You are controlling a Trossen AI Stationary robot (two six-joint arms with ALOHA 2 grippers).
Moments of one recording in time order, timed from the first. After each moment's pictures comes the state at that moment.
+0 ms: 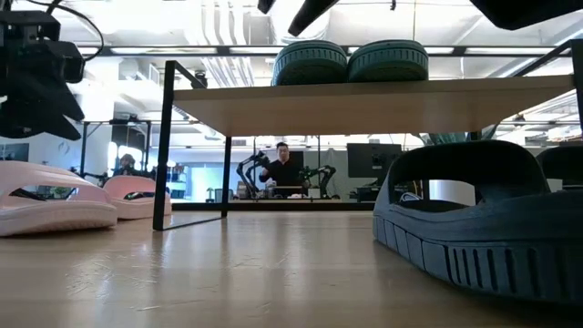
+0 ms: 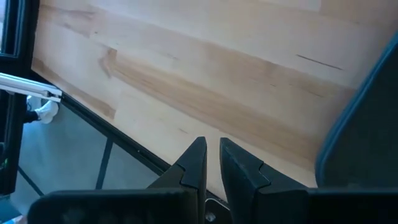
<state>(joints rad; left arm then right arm) -0.56 0.41 0.42 -0.92 -0.50 -1.32 0.66 2.26 1.98 -0.83 0.38 1.83</state>
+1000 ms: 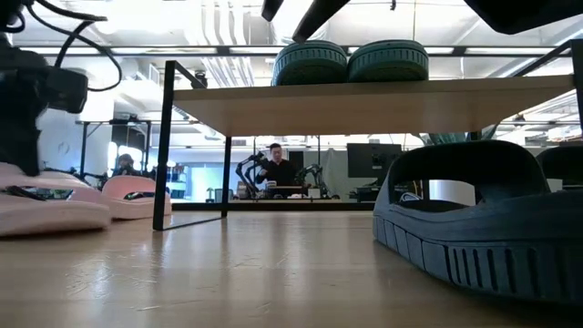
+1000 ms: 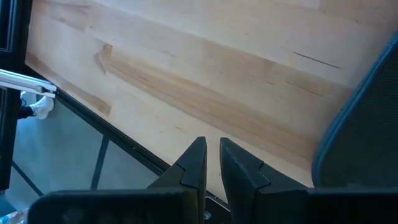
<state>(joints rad) -0.56 0.80 0.44 -0.78 -0.20 -1.37 0.66 2.26 1.98 -0.83 0.36 1.81</state>
